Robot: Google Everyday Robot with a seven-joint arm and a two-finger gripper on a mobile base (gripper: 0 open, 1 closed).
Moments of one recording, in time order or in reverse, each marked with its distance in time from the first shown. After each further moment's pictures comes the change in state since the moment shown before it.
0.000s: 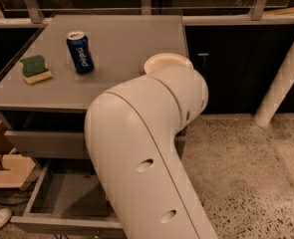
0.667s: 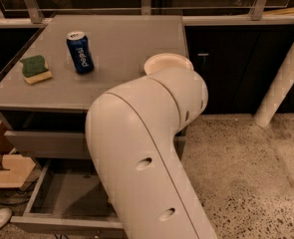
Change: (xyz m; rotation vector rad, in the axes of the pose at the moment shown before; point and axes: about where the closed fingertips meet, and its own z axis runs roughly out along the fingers) arm 0.005 -0.013 0.007 0.016 0.019 0.000
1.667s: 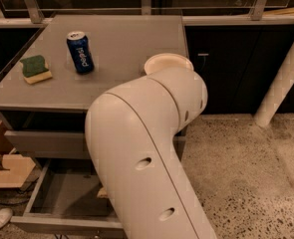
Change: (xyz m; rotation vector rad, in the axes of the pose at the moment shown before) arm 0.000 0.000 0.000 0.000 0.000 0.000
